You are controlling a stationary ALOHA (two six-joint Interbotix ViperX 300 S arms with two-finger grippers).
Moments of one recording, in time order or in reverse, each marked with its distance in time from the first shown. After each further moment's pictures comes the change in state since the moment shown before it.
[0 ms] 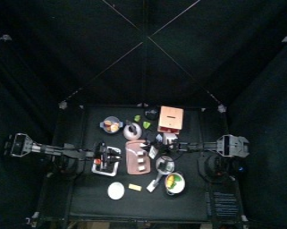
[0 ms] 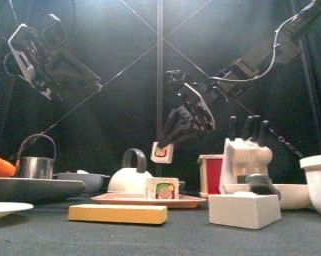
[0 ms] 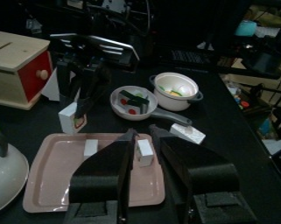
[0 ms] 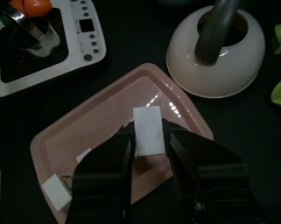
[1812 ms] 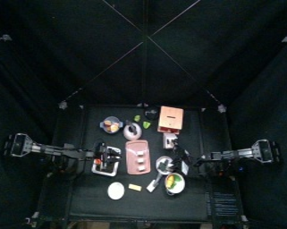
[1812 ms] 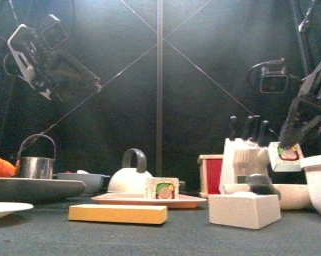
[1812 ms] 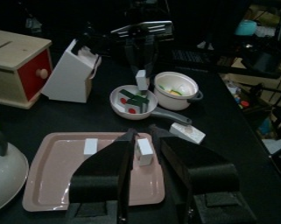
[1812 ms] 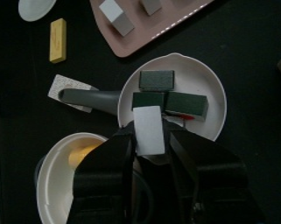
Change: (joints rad) left arm -0.002 0.000 0.003 0.000 0.000 -0.002; right arm 0.167 -0.538 0.589 0.163 -0.158 0.003
